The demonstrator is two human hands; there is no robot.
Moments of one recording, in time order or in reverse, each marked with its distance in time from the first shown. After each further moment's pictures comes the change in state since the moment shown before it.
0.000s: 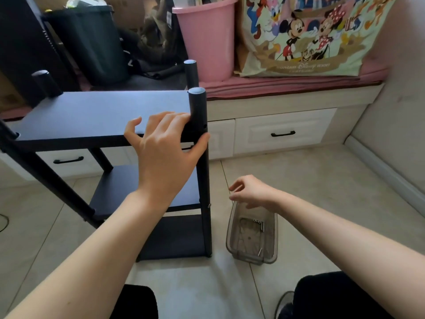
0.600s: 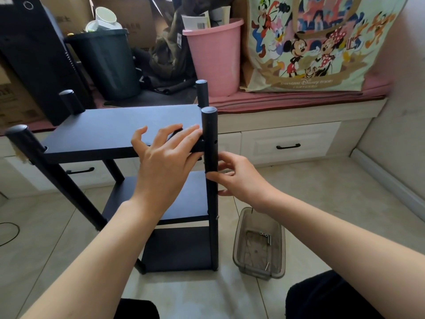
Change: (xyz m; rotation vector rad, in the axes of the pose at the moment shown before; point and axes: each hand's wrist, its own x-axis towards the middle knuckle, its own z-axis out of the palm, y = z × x) left_hand 0.005 -0.028 -0.018 0.140 -0.119 0.235; right_hand -0.045 -0.090 0.001 0.356 0.146 -0.452
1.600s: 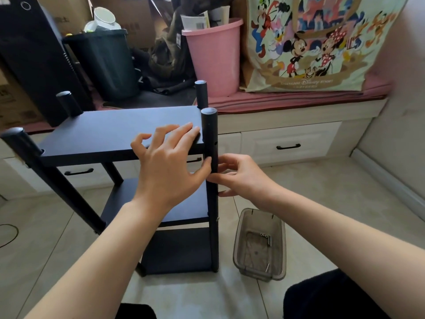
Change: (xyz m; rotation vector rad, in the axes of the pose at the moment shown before) left_hand 0.005 0.007 0.002 0.024 -0.062 -0.069; right_hand 0.006 0.005 -0.009 0.089 -0.047 0.033
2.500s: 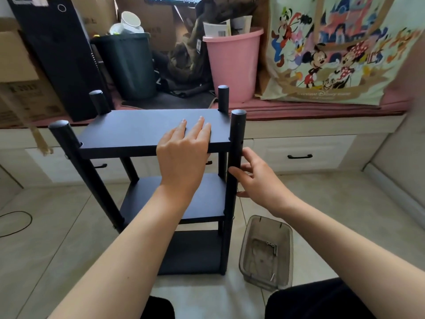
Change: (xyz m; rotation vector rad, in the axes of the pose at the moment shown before) left_hand 0.023 -0.006 0.007 0.364 0.081 -0.095; right_hand -0.003 -0.016 0.007 -0.164 0.110 -0.064
